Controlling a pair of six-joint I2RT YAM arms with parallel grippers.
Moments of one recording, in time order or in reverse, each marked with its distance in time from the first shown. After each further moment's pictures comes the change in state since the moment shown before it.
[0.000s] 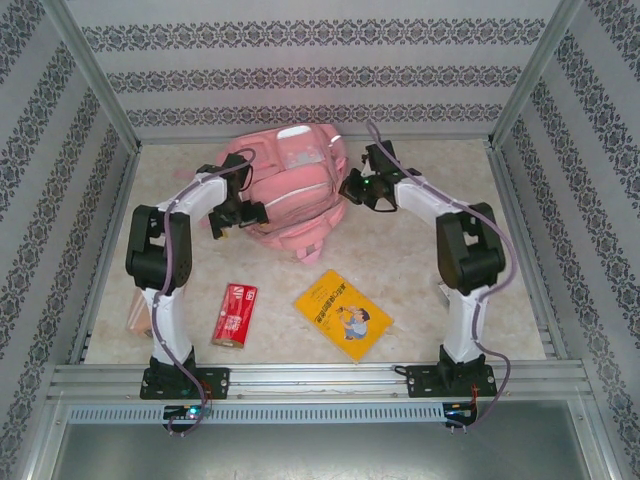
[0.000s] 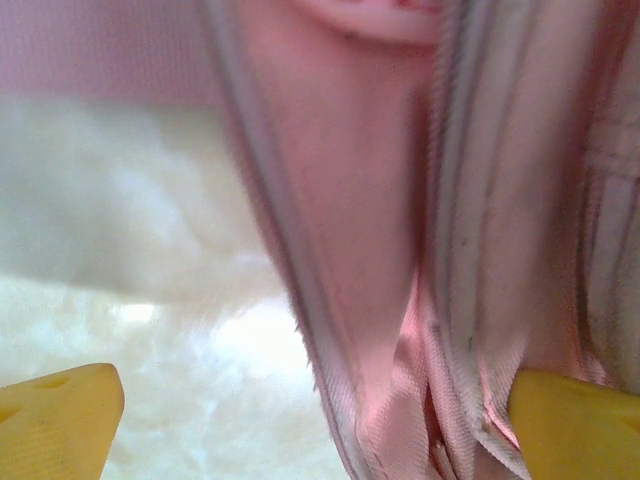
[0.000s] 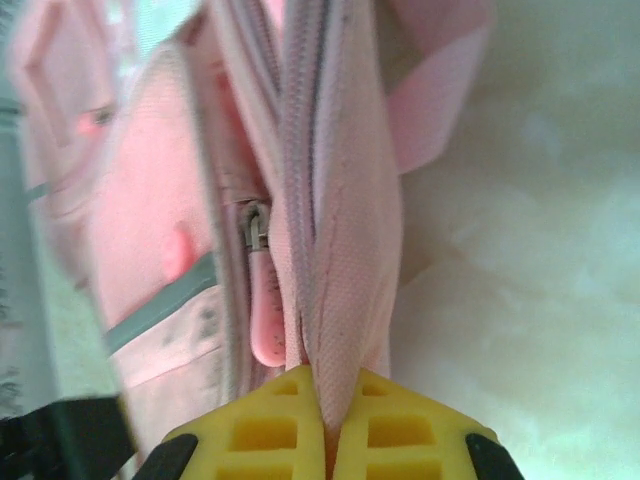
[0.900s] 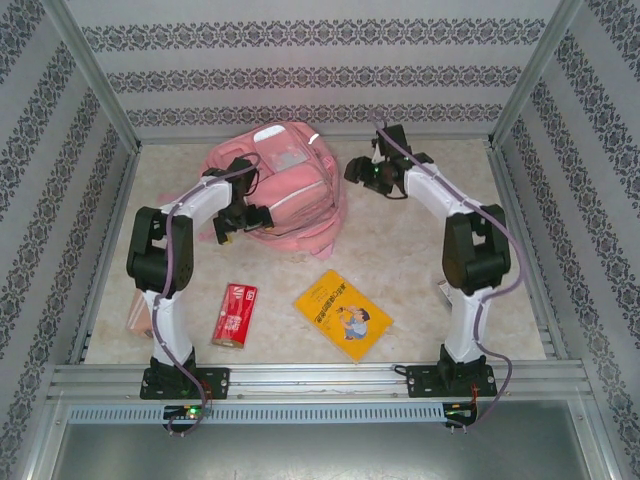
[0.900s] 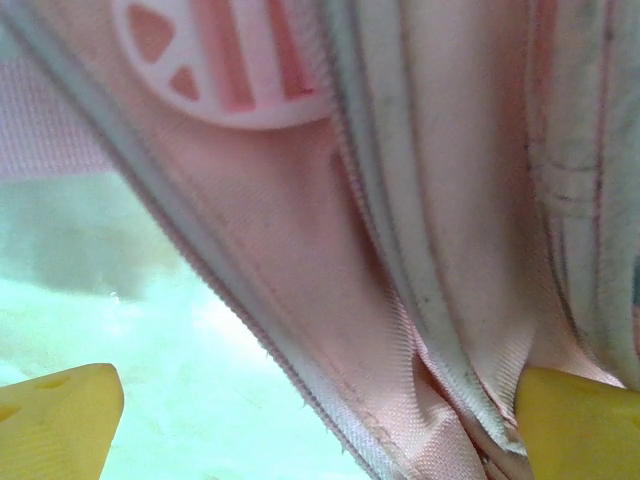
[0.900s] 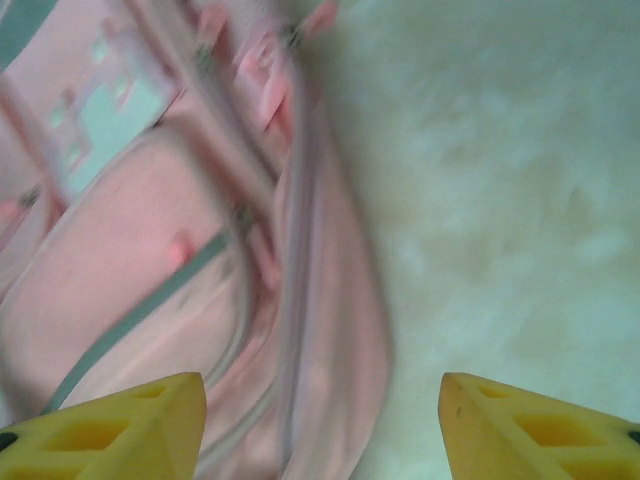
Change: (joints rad) left arm -0.037 -0.064 -0.114 0.040 0.003 -0.071; right arm -0.063 0.103 0.255 -0.205 0.157 -0.280
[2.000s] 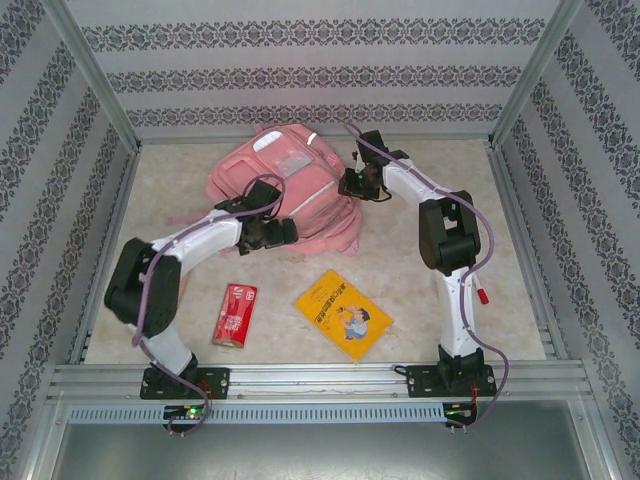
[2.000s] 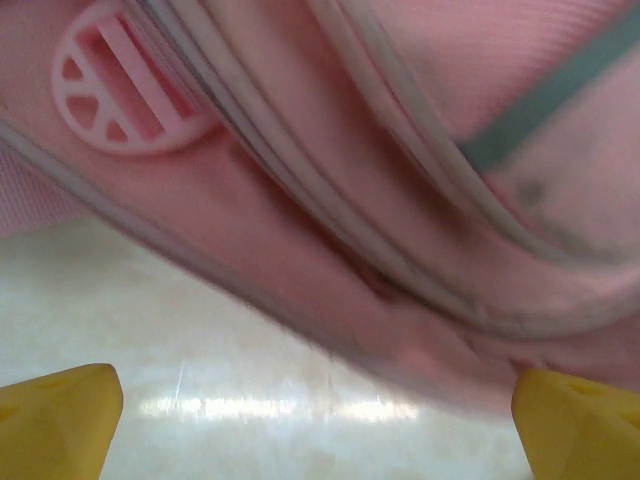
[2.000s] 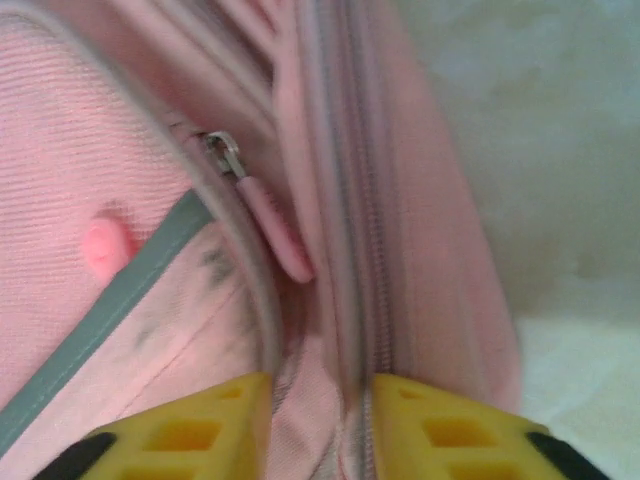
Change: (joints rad) left arm -0.212 -0.217 -0.251 0.270 -0.054 -0.104; right arm 0.042 0.212 0.178 -0.168 0.014 -0.097
